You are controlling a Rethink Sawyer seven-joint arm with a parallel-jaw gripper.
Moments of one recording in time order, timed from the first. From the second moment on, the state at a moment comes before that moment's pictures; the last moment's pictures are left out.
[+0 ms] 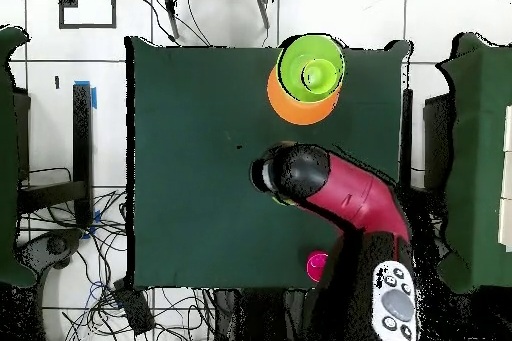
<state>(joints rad) -0.23 -0.75 -0.20 1.69 0.15 0.71 2.60</state>
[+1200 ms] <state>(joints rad) -0.30 -0.69 -0.17 1.20 0.06 1.03 2.60</state>
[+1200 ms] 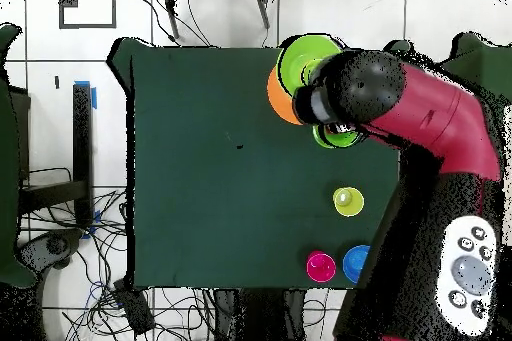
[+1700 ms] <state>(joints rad) -0.30 -0.57 -0.15 0.98 0.05 1.12 2.60</state>
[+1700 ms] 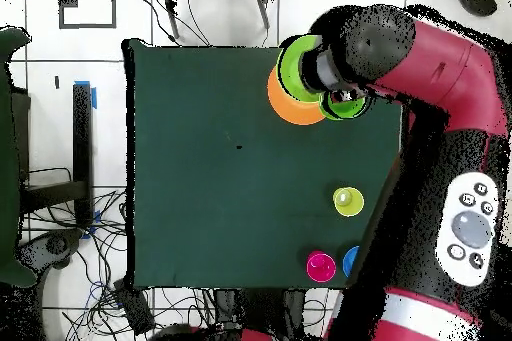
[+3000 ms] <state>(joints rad) -0.29 -0.40 -0.15 0.79 0.05 1.13 2.60</state>
